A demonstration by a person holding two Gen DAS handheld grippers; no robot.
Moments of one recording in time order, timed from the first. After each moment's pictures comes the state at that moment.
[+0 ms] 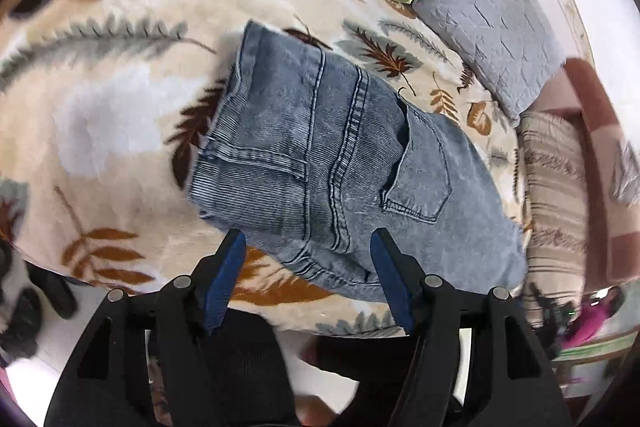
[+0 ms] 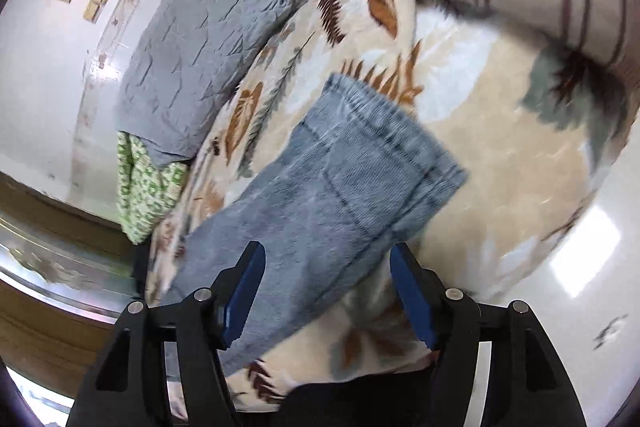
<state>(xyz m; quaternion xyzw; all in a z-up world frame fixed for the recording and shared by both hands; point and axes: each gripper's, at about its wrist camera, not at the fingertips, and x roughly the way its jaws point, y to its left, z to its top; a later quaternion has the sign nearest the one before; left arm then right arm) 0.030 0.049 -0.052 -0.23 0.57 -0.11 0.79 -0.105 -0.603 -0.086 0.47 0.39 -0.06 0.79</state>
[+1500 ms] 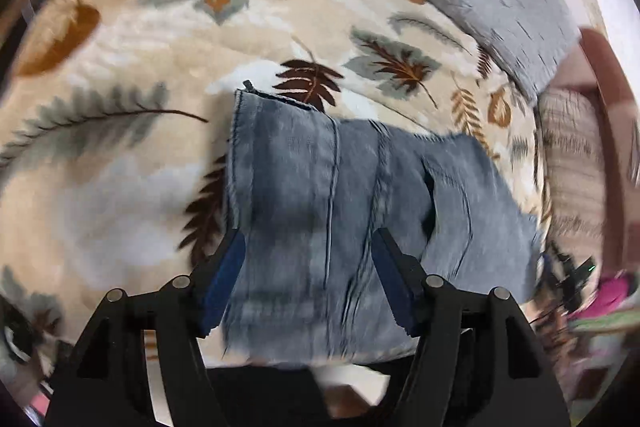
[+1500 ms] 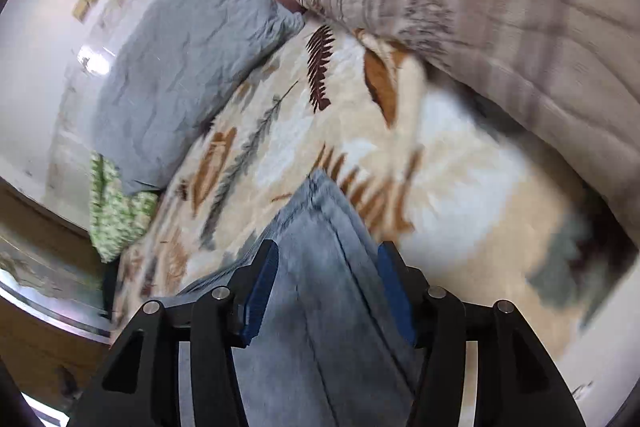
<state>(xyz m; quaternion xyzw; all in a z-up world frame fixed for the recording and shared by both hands) 0.125 0.059 -0.056 -0.17 0.61 -0.12 0.76 -0.017 -0.673 -0.086 0.38 0.40 -0.10 0.83</state>
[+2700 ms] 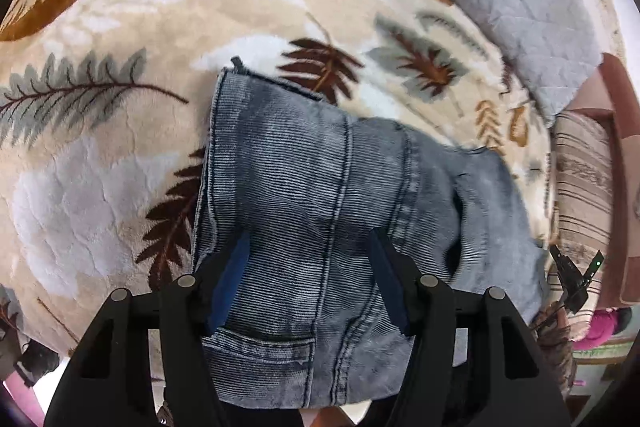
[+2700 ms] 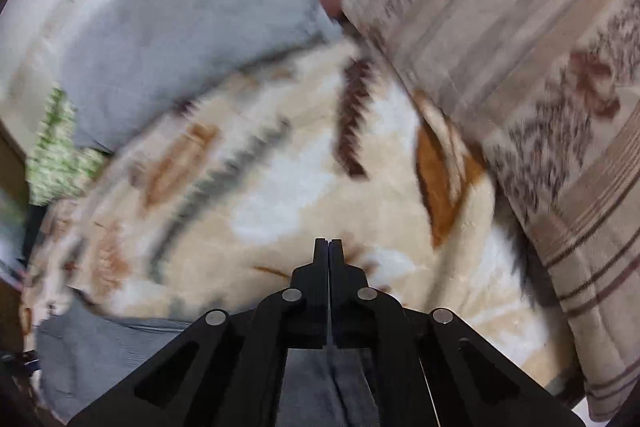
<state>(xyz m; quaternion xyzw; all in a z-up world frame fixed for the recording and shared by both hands) 0.131 0.040 -0.087 -0.18 0.61 -0.08 0.77 0.066 -0.656 -0.087 0.21 0.46 -0.15 0.85</state>
